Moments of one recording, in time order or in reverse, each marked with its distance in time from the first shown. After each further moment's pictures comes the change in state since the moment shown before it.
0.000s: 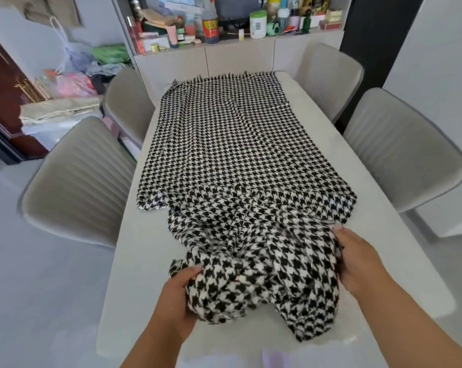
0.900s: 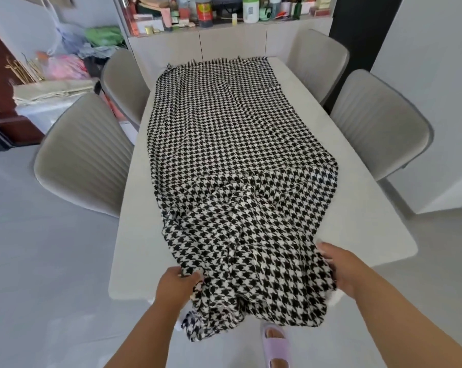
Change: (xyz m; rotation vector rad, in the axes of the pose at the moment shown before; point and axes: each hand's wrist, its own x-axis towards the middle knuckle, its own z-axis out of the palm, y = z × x) left_hand -0.018 -0.062 -0.062 0.788 0.395 0.064; right_hand -0.036 0.084 -0.064 -0.444 -0.028 0.256
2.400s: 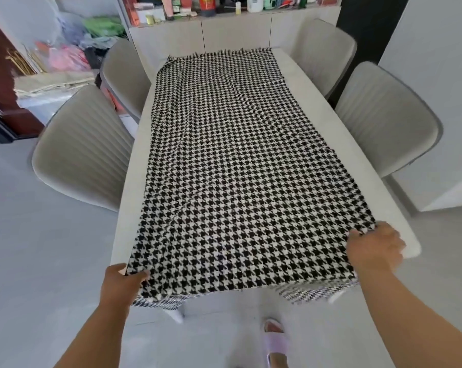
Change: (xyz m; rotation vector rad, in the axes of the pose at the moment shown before) left_hand 0.026 -0.022 -0.069 -0.122 0.313 -0.001; right_hand 0.029 -0.014 -0.028 -0.627 0.859 -0.271
